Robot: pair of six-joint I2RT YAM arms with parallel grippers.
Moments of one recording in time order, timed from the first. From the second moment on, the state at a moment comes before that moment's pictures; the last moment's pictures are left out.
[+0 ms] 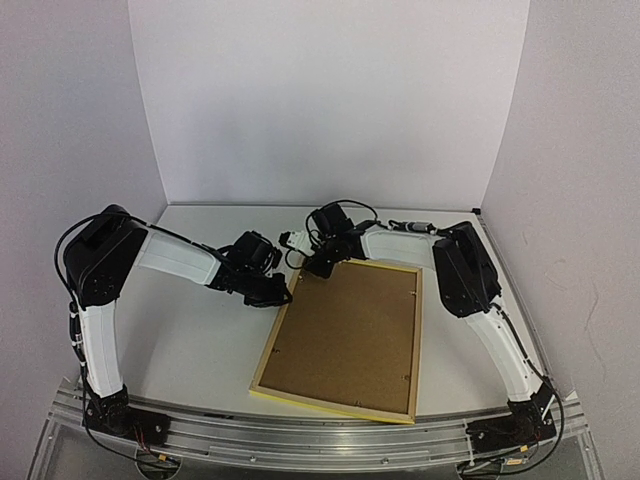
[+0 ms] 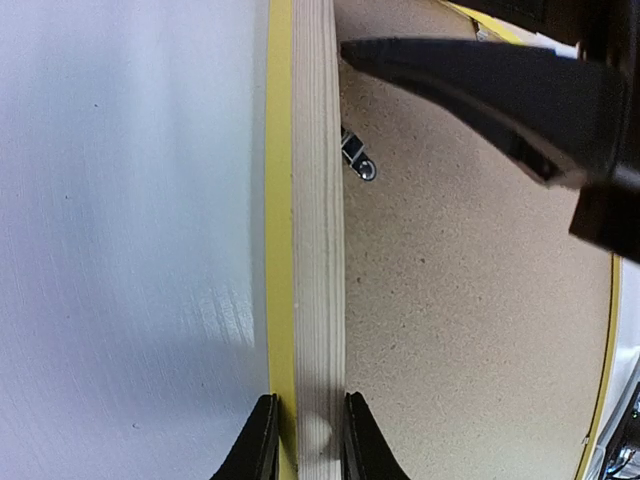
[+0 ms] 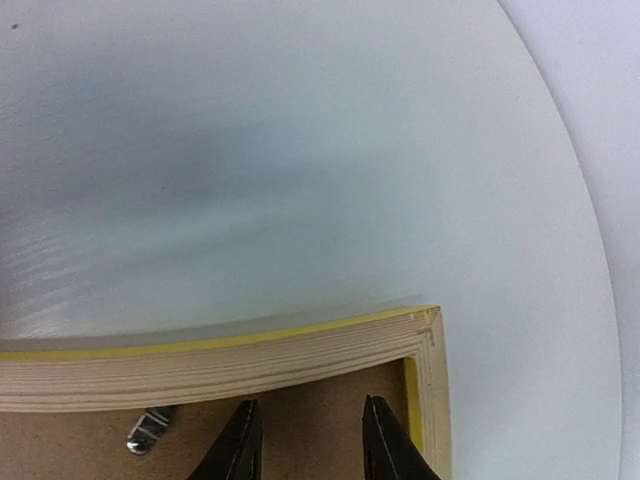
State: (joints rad) left arm -0.71 1.97 1.11 -0.05 0.18 -0.62; right arm 0.73 2.55 2.10 -0.38 -0.02 -0.62
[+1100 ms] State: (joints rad) left arm -0.71 1.97 1.10 -0.04 0.22 -0.67; right arm 0.74 2.51 2.08 -0.47 -0.17 -0.21
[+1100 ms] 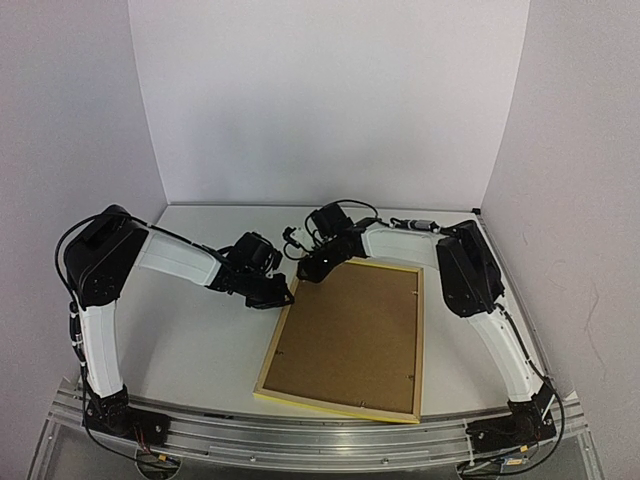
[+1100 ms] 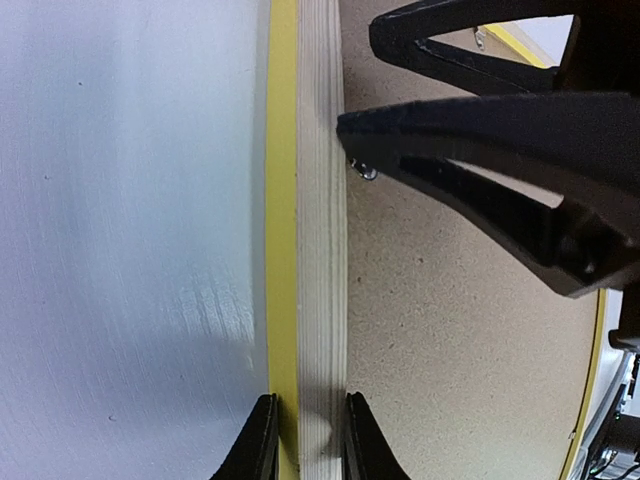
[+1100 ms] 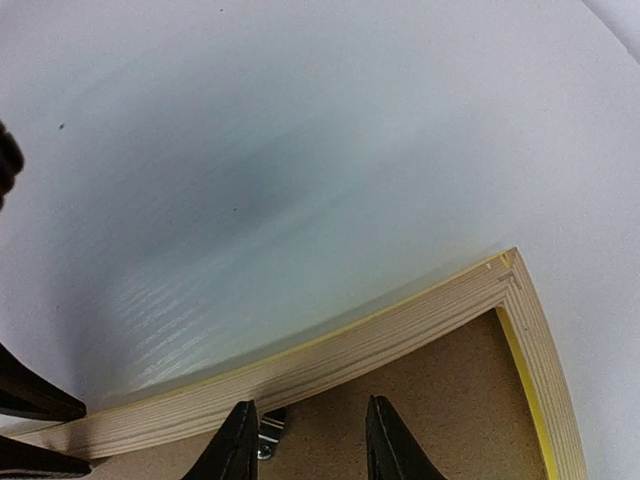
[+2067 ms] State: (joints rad) left arm -0.72 1.96 1.08 -0.02 0.22 -0.70; right arm 0.74 2.46 1.95 -0.38 -0.22 -0.14
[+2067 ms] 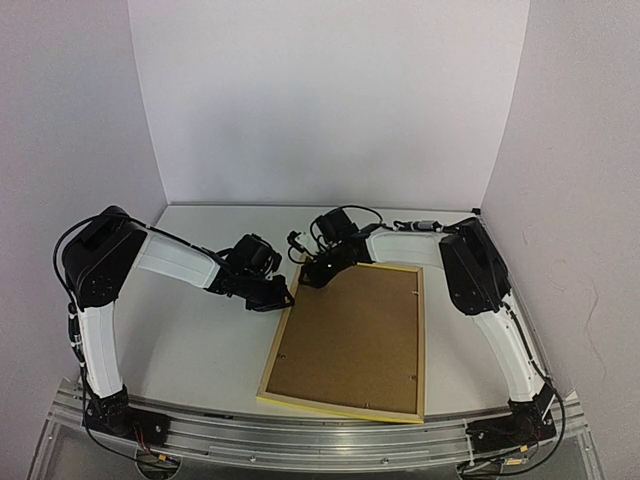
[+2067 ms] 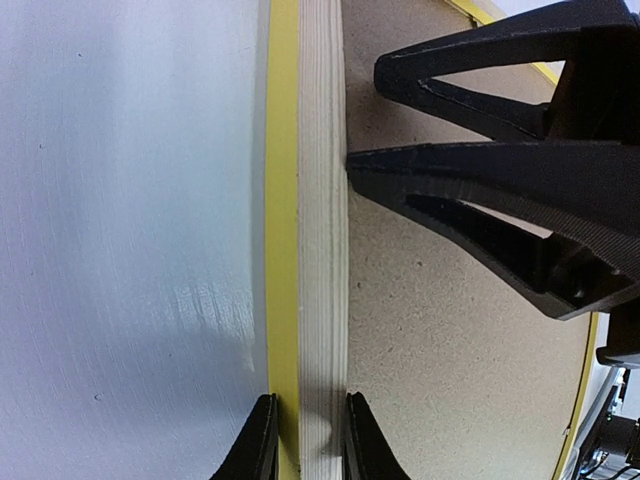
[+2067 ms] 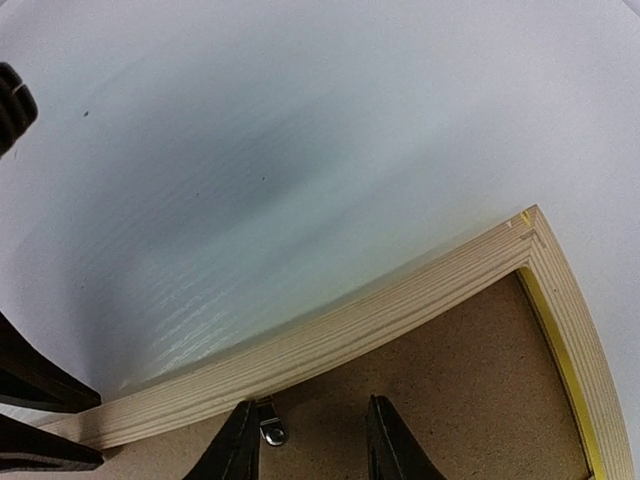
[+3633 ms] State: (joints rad) left arm -0.72 1.94 1.02 0.03 0.23 -0.71; right arm 0.82 2.42 1.88 -0.37 0.12 0.19
